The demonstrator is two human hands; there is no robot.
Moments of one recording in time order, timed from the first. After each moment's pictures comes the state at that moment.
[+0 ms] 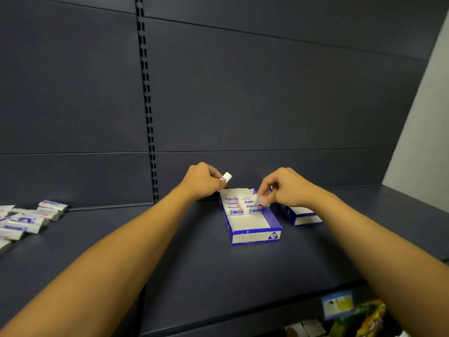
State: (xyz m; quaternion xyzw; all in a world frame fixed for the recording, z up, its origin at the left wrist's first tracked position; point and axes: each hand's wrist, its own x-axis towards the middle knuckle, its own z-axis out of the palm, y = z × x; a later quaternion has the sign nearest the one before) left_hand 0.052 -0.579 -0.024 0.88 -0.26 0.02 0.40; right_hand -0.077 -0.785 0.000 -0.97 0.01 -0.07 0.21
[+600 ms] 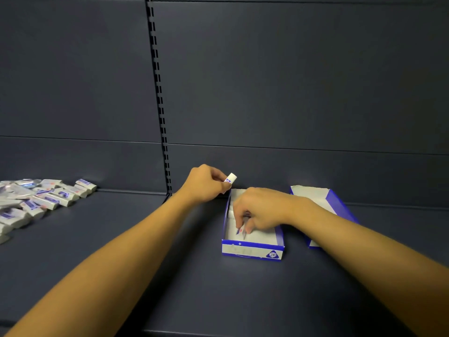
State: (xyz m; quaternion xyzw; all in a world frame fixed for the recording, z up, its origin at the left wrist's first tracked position) left_hand 0.053 -0.598 -0.045 0.91 -0.14 0.08 0.39; right_hand -0.001 -0.781 -0.036 -0.94 -0.35 0.04 -0.01
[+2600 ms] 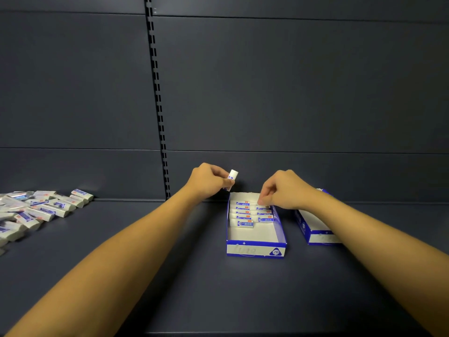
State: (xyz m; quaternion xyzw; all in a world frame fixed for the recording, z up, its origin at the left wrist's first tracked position) left_hand 0.064 -0.602 -0.036 0.87 -0.15 0.05 0.47; right_hand -0.016 -0.814 -0.017 -0.97 -0.07 -0.05 0.21
